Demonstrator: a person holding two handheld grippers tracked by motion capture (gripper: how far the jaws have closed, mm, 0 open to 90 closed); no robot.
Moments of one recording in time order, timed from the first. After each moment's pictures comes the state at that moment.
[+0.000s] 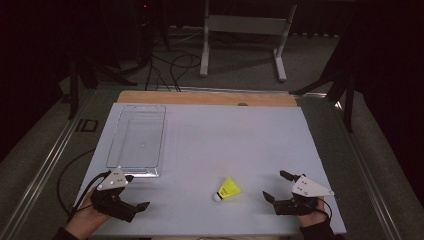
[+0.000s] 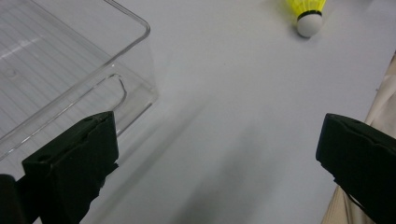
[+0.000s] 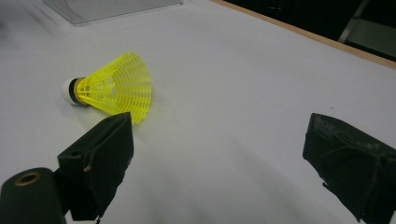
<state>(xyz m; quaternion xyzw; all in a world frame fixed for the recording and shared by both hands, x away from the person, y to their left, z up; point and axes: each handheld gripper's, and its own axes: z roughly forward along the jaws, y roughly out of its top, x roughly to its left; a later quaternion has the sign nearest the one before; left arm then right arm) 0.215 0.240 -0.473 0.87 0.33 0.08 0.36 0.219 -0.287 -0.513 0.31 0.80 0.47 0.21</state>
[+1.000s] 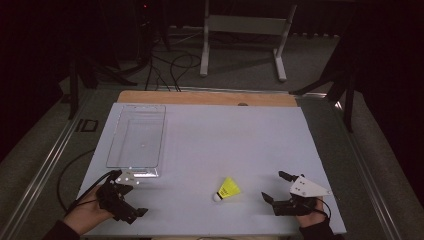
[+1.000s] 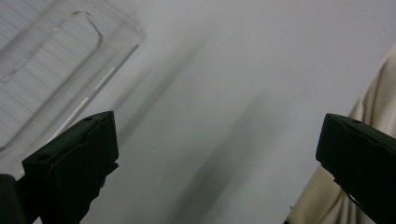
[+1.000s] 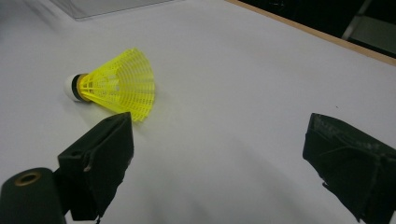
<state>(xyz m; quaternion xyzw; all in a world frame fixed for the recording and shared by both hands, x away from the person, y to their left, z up) 0.226 0.226 -0.470 0.92 0.32 0.02 0.23 0.218 -0.284 -0.513 0.30 0.80 0.46 0.21</state>
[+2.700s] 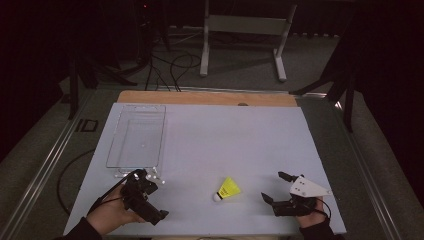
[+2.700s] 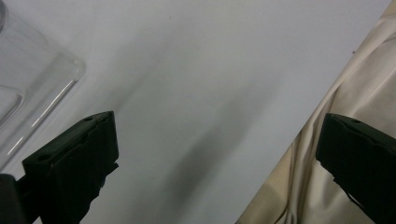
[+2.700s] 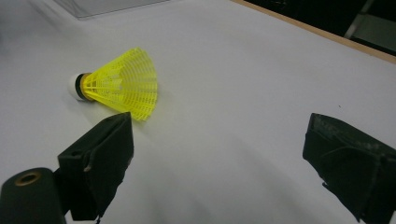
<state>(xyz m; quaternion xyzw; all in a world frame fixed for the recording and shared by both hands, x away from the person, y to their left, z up) 0.225 0.162 -0.451 0.92 0.33 -0.01 0.19 0.218 -0.283 -0.512 0.30 0.81 0.46 0.21</state>
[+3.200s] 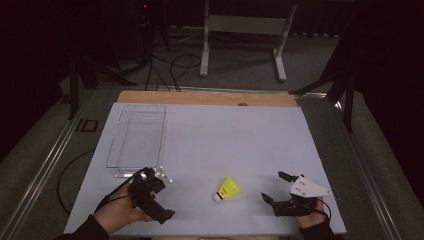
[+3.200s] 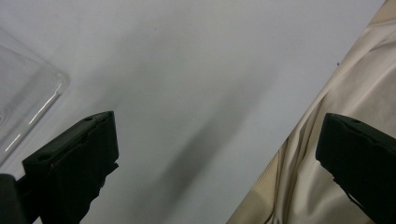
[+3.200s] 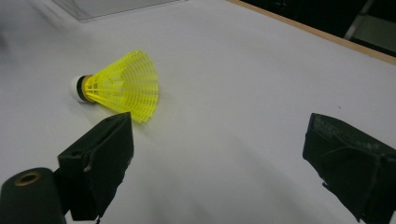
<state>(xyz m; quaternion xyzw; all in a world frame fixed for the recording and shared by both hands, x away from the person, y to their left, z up) 0.229 0.144 -0.447 0.93 0.33 -0.02 0.17 0.217 -0.283 -0.511 0.30 0.80 0.47 0.21</state>
